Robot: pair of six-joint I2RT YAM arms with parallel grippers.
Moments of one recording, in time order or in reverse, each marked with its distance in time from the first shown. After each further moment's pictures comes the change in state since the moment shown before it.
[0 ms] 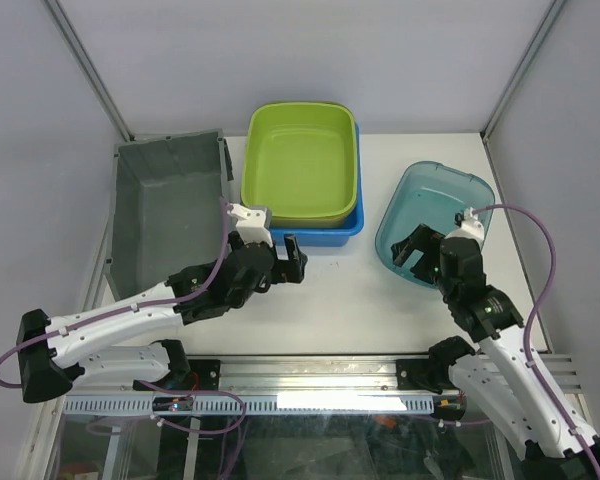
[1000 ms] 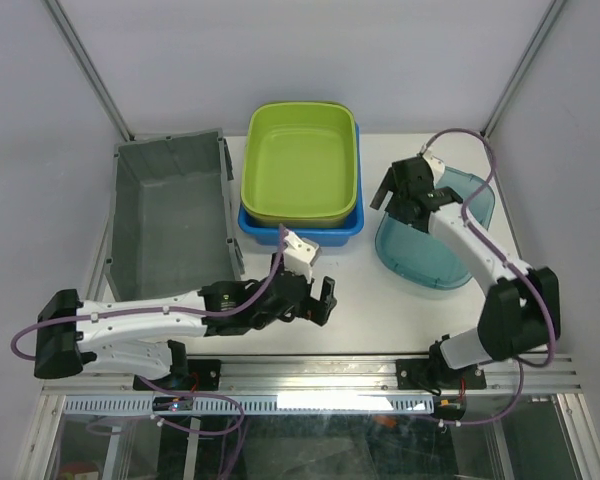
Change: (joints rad) left arm -0.198 0.183 -0.011 0.097 0.128 0.121; right arm -0.048 0.815 0.472 0.006 0.073 -0.012
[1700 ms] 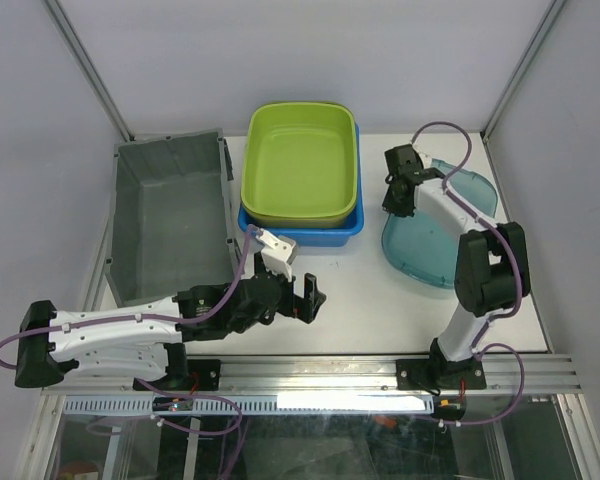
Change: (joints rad) left arm 0.000 -0.208 -0.085 0.008 -0.042 -0.026; right arm -0.081 0.375 0.211 -0.027 -0.035 -0.105
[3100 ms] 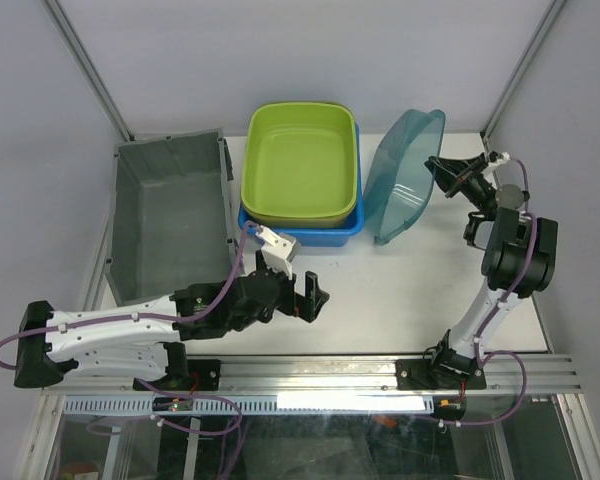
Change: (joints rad) left arm 0.000 -0.003 0.026 0.001 0.030 0.001; right arm -0.602 0.166 -0.424 2.055 -1.291 1.407
